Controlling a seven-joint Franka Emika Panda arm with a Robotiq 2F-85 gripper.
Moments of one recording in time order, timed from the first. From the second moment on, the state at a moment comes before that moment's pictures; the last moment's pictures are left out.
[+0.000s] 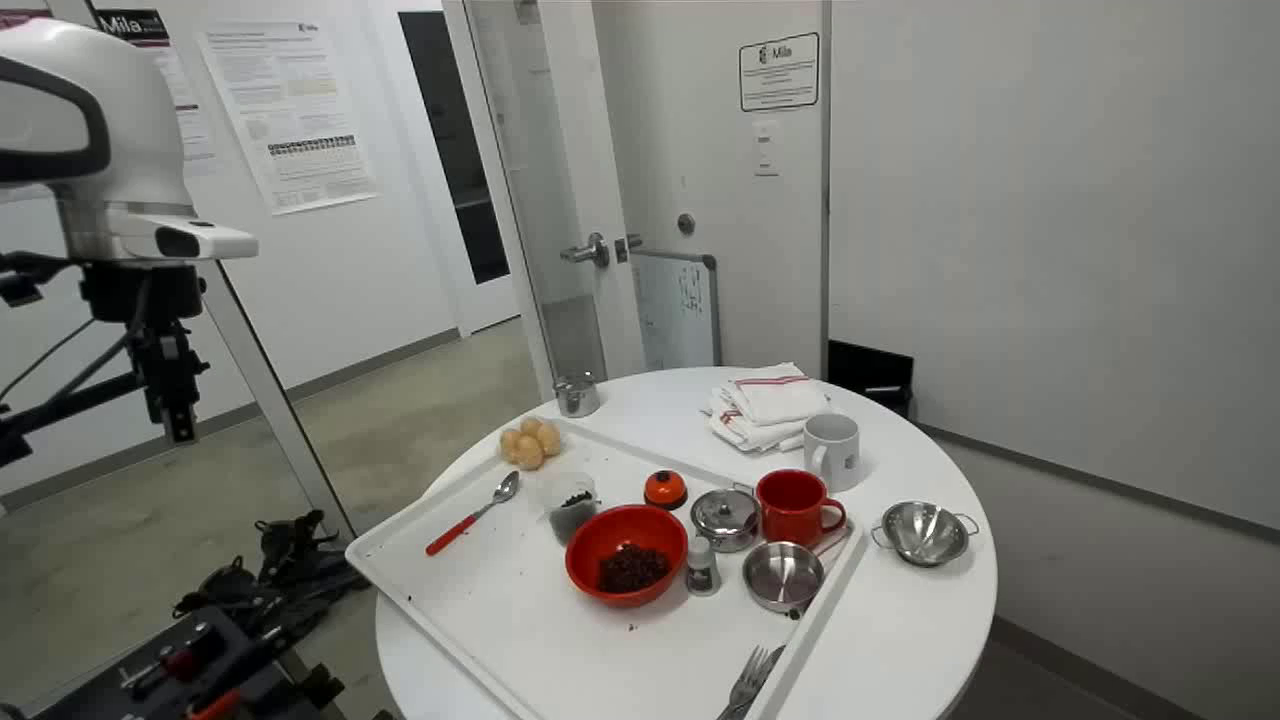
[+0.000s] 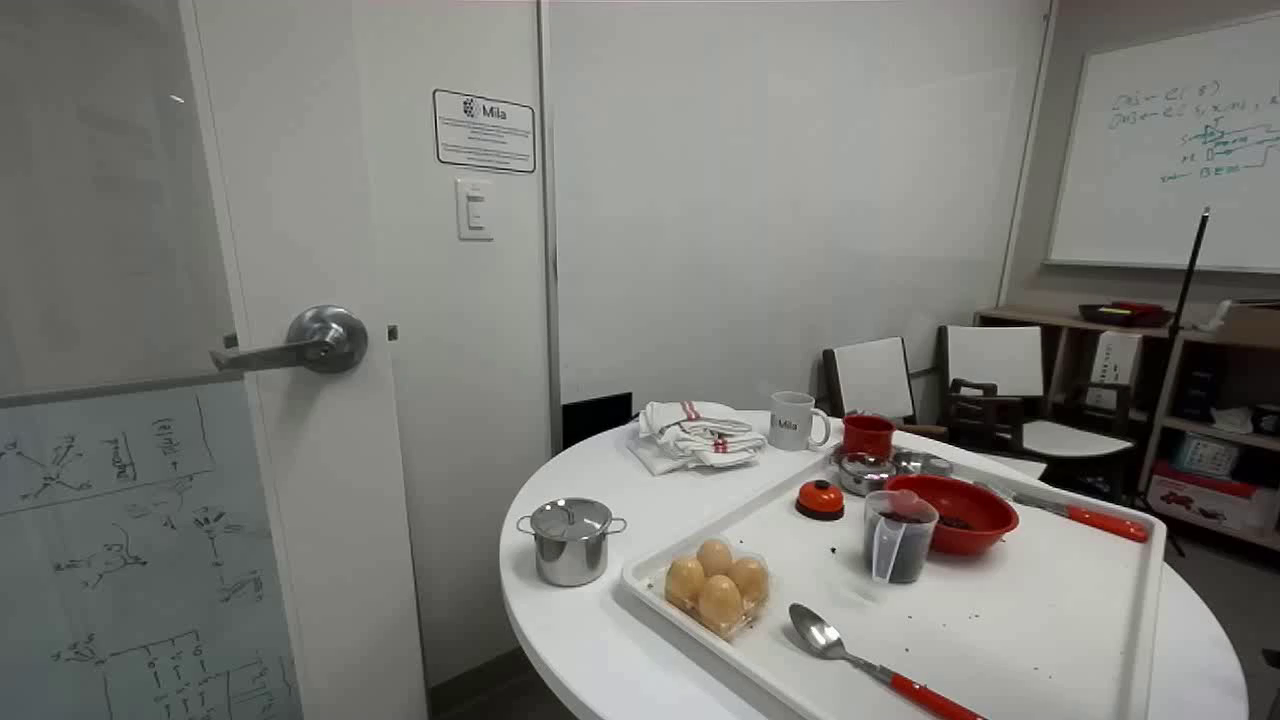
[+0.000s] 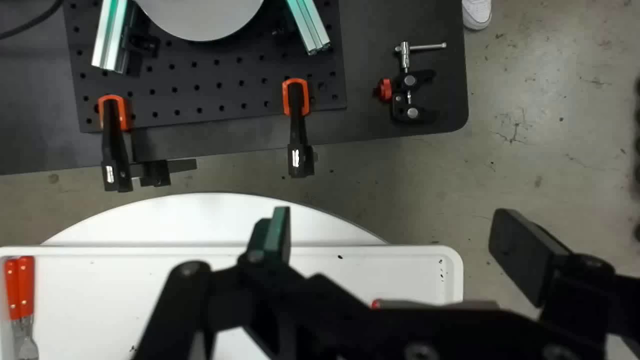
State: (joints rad) arm 0.16 -0.71 0.24 -2.77 0.24 1.83 0.35
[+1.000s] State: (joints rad) arm 0.07 -0.66 0.28 -2.76 0.27 1.98 0.70
